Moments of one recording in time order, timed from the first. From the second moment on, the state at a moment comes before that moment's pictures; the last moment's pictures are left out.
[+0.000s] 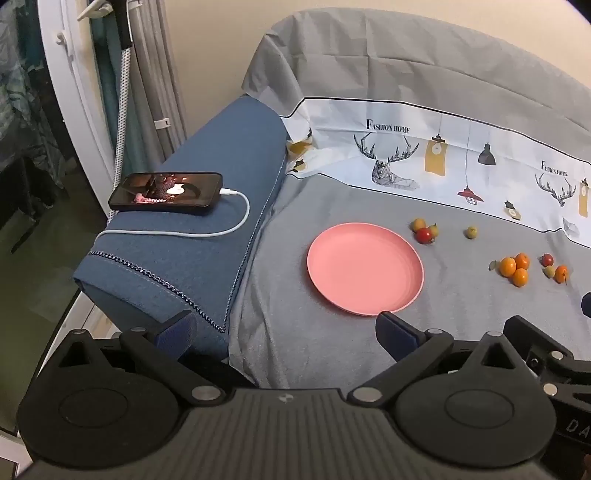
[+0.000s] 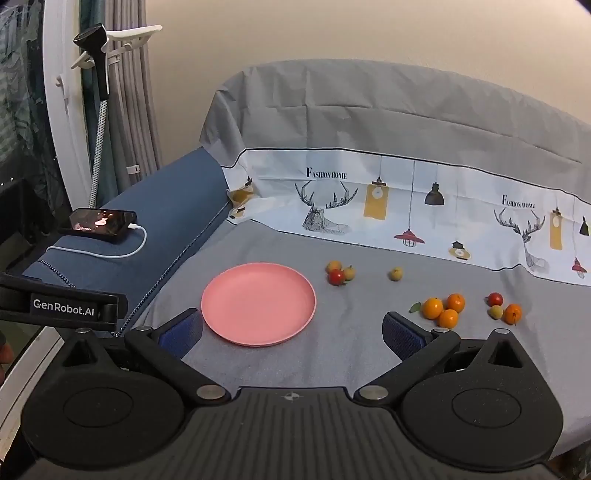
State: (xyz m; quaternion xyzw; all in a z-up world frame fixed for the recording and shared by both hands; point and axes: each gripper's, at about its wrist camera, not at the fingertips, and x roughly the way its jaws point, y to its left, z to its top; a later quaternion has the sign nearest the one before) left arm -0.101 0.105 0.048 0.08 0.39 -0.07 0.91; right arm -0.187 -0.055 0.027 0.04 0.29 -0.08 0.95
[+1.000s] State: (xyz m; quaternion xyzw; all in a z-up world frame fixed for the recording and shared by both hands) left arm -0.100 0.104 0.046 0.09 0.40 -0.06 0.91; right arm -0.191 -0.050 0.029 0.03 0.27 -0.07 0.96
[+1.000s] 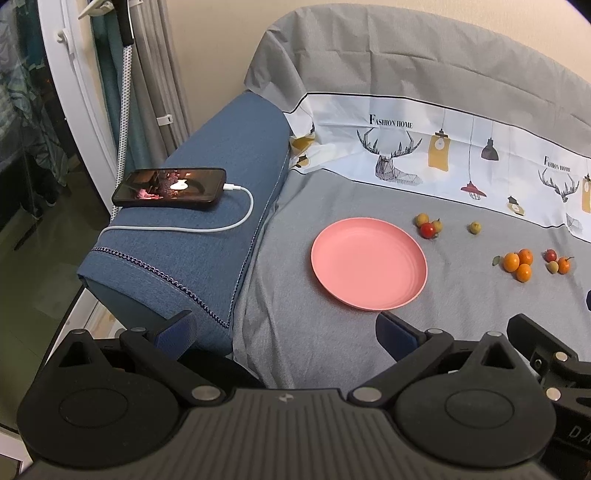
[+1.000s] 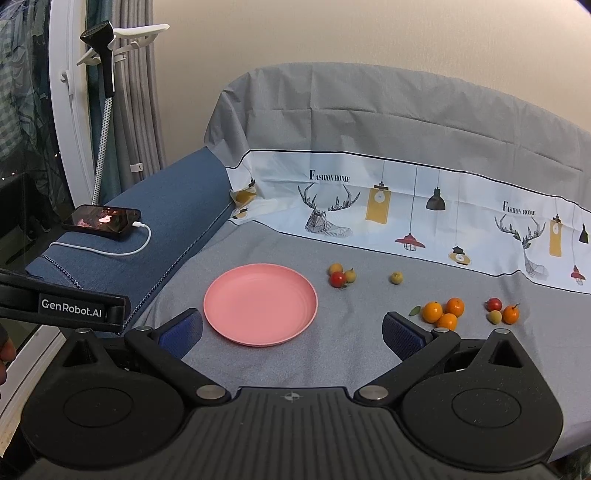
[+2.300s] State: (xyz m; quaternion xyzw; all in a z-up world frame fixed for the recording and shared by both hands) left arm -0.056 -0.038 -0.001 0.12 0.47 -0.17 0.86; right arm -0.214 -0.211 -0.006 0.18 0.28 -0.27 0.90
